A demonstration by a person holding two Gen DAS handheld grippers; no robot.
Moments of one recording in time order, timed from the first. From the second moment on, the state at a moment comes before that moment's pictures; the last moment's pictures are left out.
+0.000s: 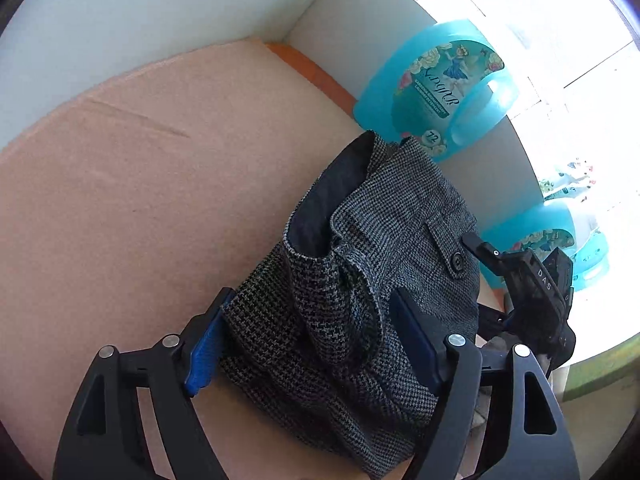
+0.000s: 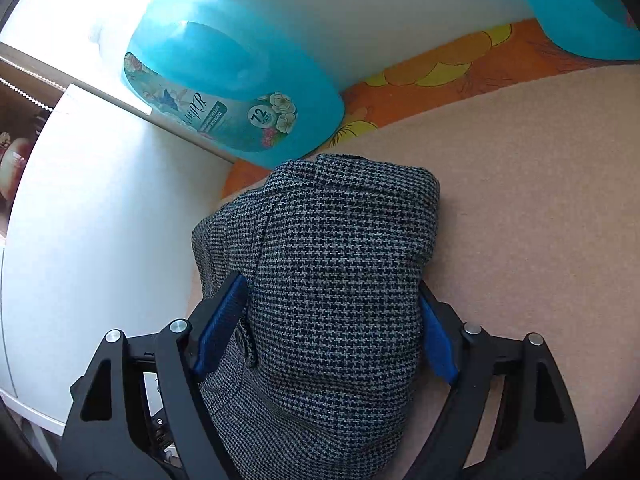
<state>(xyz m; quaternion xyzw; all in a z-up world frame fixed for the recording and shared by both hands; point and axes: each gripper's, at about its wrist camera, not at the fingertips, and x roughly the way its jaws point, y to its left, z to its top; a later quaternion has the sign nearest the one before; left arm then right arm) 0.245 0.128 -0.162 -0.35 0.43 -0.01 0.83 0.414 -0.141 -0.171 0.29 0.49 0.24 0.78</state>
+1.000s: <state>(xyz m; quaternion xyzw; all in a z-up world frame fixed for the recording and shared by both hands) 0.204 0.095 -0.103 -0.26 0.37 -0.09 0.89 0.327 -0.120 -0.045 0.14 0.40 0.24 0.88</state>
